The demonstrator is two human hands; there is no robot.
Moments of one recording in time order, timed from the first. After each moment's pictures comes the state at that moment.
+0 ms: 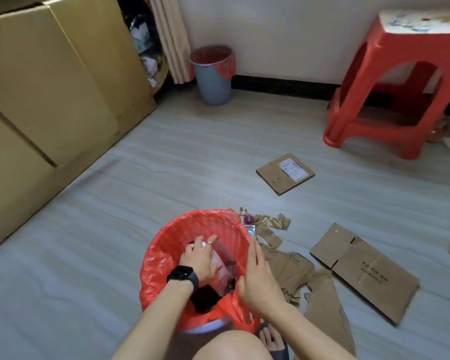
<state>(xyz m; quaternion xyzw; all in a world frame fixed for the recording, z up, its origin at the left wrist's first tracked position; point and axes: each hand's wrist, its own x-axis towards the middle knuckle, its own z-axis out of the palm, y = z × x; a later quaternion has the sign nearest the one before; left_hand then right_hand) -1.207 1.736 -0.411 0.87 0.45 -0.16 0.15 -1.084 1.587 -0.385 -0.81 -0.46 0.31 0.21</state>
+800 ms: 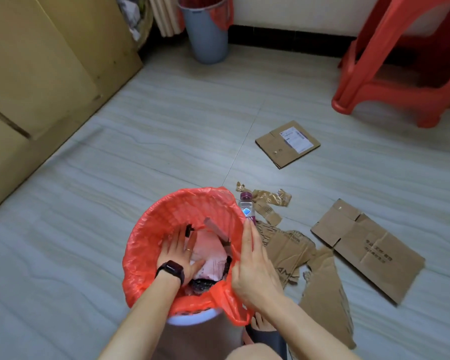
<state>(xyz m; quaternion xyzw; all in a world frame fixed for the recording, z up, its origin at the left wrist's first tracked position) -1.245 1.749 -0.489 0.86 0.42 -0.28 0.05 -1.086 1.589 -0.391 -0.80 -0.47 0.31 0.22</state>
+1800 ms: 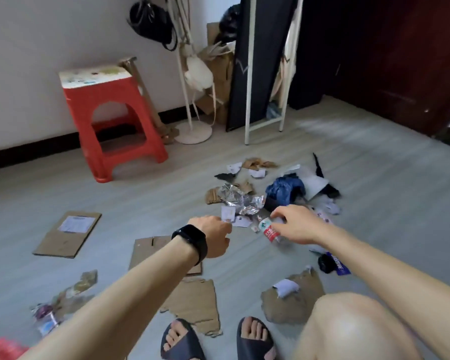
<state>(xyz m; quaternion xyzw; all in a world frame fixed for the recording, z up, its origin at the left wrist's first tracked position) -0.888 1.358 -0.227 0.97 -0.18 -0.17 -0.02 -0.866 1.123 -0.221 -0.97 -0.09 0.17 0.14</state>
